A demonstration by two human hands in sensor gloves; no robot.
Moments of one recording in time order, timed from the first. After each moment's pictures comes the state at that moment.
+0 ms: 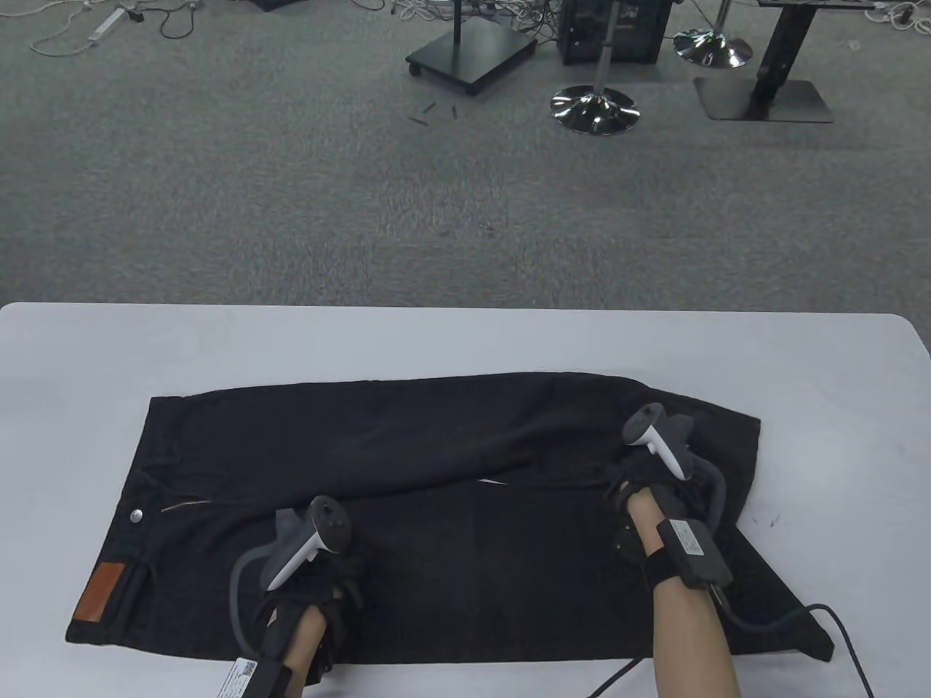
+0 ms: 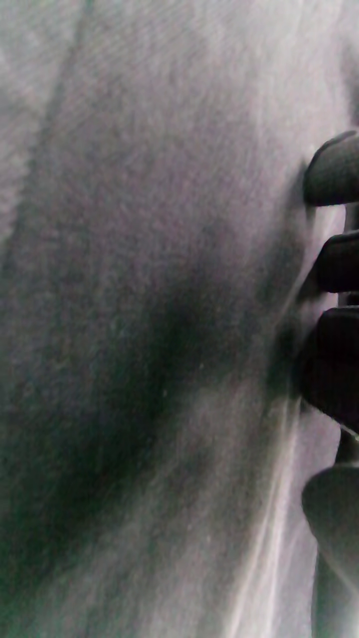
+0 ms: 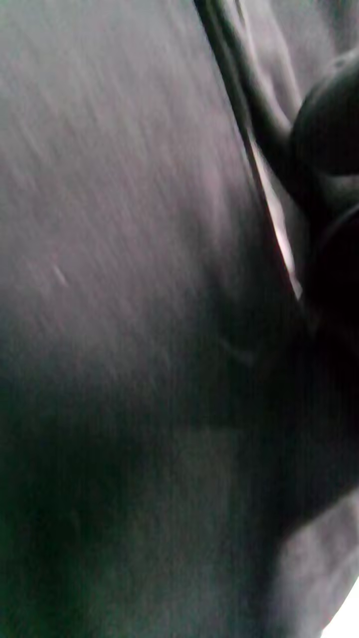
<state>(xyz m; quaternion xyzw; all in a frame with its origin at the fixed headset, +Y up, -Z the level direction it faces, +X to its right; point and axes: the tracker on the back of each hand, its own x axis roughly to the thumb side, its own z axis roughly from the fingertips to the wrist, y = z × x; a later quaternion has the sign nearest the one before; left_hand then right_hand) -0.213 -0.779 -0.295 -0.28 0.10 0.07 0.95 0.257 -0.769 -0.426 -0.29 0.26 0.92 0.07</state>
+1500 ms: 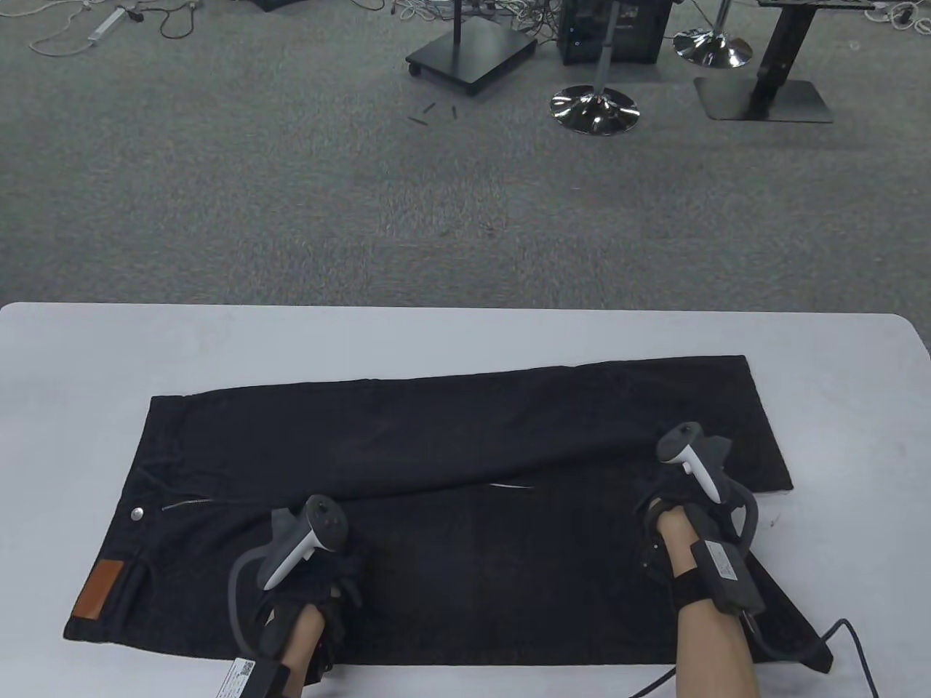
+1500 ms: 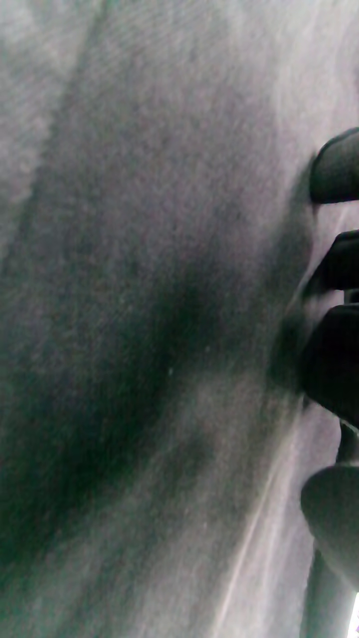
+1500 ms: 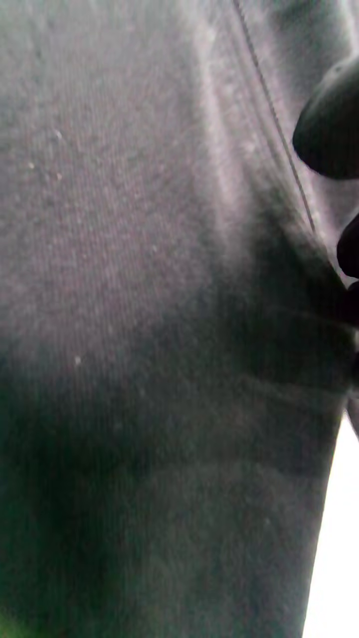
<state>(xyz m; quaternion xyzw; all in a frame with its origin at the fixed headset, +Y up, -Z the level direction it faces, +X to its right) -0.216 -0.779 -0.295 -0.28 0.11 0.09 0.95 0.281 -0.768 -0.396 -0.27 0.25 0.92 0.11</state>
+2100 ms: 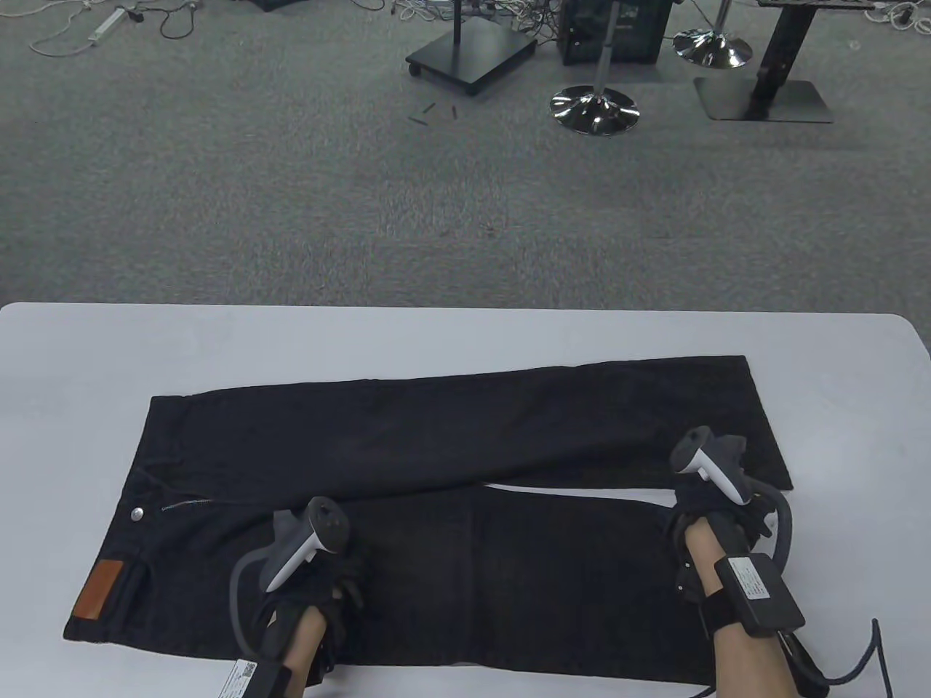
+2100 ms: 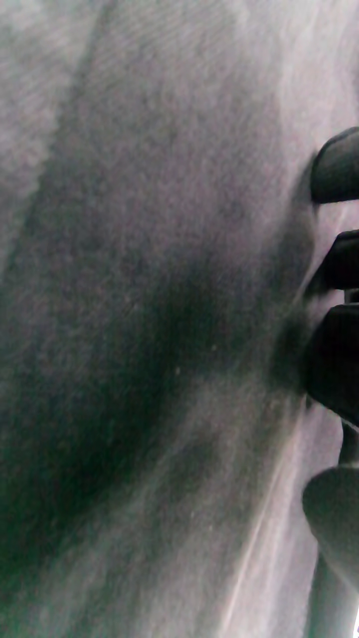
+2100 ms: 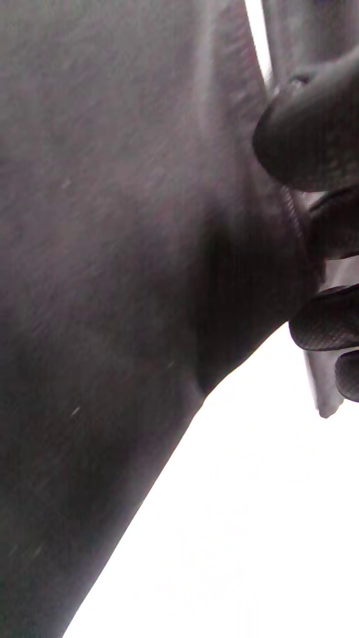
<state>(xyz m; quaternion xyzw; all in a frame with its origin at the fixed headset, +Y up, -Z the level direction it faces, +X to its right) -0.215 -0.779 -0.294 -0.28 0.11 0.08 0.95 0.290 -0.739 -0.369 -0.26 0.33 0.91 0.00</state>
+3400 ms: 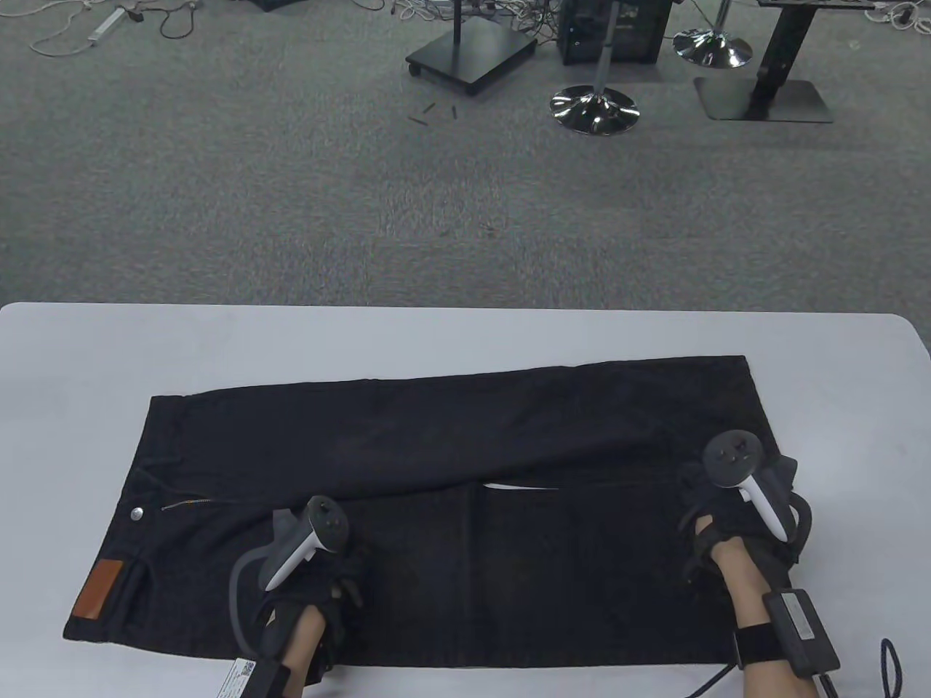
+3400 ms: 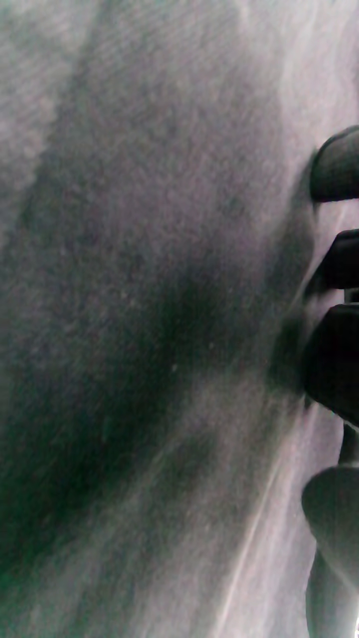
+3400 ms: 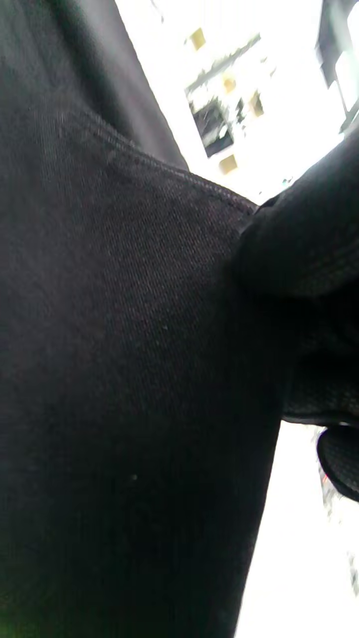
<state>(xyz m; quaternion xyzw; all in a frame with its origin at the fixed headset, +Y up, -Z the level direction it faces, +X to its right) -0.215 -0.779 -0.294 -0.28 0.11 0.08 0.95 0.286 -0.690 -0.351 -0.12 0.06 0.98 0.16</state>
